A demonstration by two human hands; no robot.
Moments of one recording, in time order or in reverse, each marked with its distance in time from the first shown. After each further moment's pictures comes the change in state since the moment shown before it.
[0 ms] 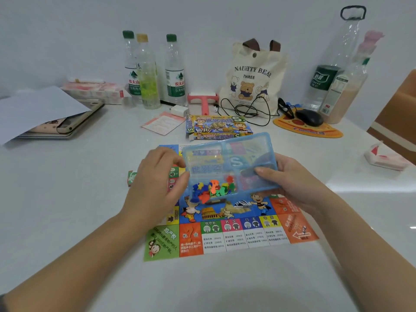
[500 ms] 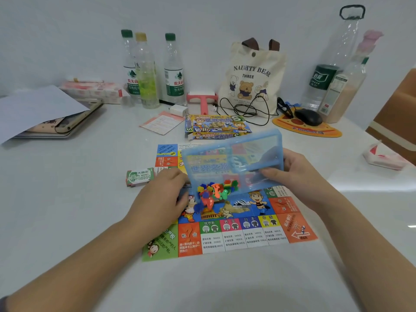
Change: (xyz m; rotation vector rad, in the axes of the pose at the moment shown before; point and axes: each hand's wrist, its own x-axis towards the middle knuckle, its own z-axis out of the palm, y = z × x) left_hand -0.011 -0.004 0.015 0.167 -0.296 -0.018; right_hand -0.004 -0.004 -0.010 -0.200 0.056 -0.166
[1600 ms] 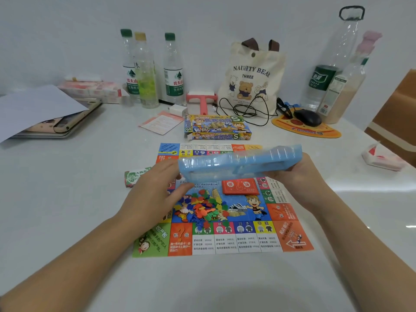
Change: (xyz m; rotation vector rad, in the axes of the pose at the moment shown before) left_hand 0.002 0.001 -0.018 -0.188 0.134 0.041; right_hand -0.003 0.000 0.003 0.040 0.058 -0.192
